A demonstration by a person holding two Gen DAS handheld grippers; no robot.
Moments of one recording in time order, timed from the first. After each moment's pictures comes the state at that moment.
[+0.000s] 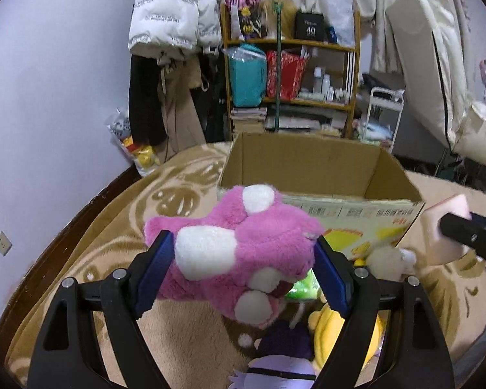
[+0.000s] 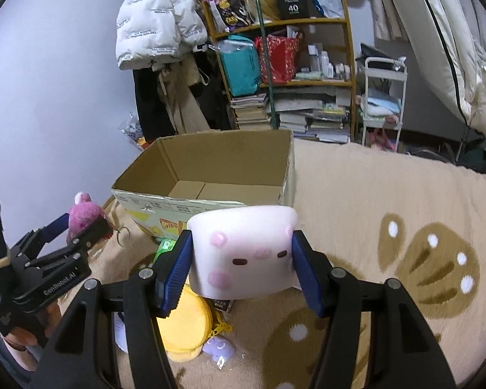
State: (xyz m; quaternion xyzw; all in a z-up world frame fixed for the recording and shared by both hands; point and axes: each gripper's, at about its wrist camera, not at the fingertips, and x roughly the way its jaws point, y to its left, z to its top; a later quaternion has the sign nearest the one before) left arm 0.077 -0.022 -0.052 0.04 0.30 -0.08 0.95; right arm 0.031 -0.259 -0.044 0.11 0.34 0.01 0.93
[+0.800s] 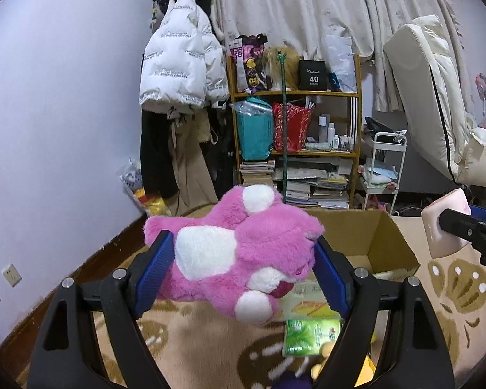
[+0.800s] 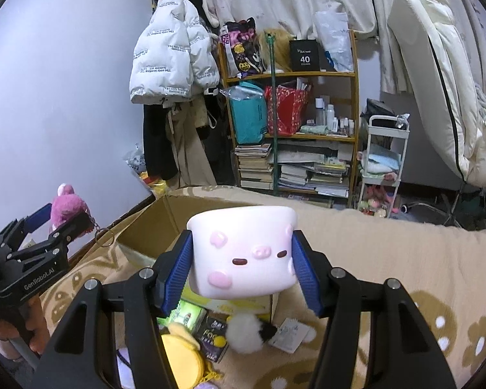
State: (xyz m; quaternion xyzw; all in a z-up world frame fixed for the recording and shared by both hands) left arm 0.081 -0.023 0.008 0.05 0.19 -0.07 0.98; right arm 0.047 -0.261 0.007 0.06 0.25 0.01 0.97
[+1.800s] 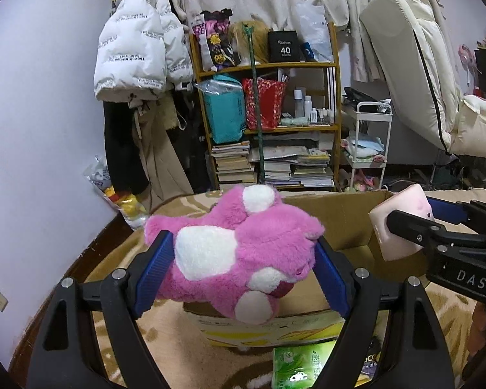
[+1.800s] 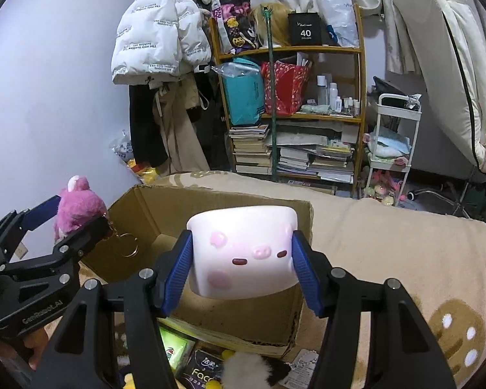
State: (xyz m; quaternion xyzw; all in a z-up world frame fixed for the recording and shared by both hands) left arm 0.156 -0.068 -0.035 0.09 0.24 -0.12 0.96; right arm 0.127 -0.261 -0.044 0.07 0.29 0.00 0.95
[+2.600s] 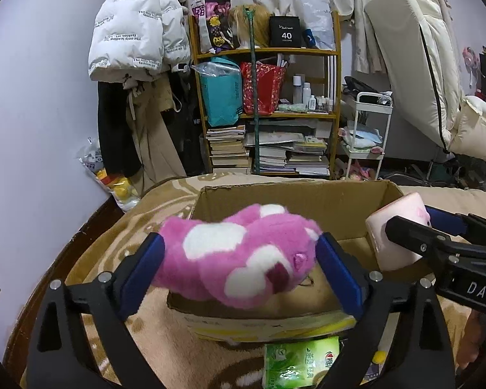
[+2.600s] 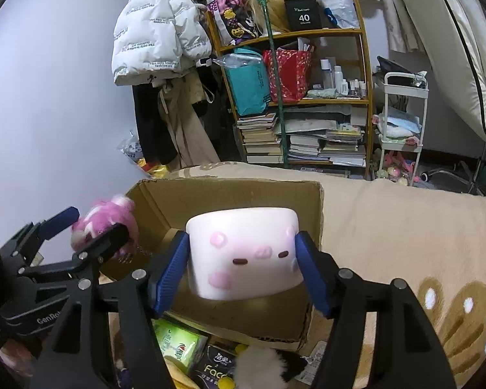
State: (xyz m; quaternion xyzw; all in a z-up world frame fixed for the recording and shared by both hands) left arm 0.168 -0.068 -0.047 0.08 0.27 -0.13 0.95; right arm 0.129 -0.268 -0.057 0.11 0.30 0.03 0.95
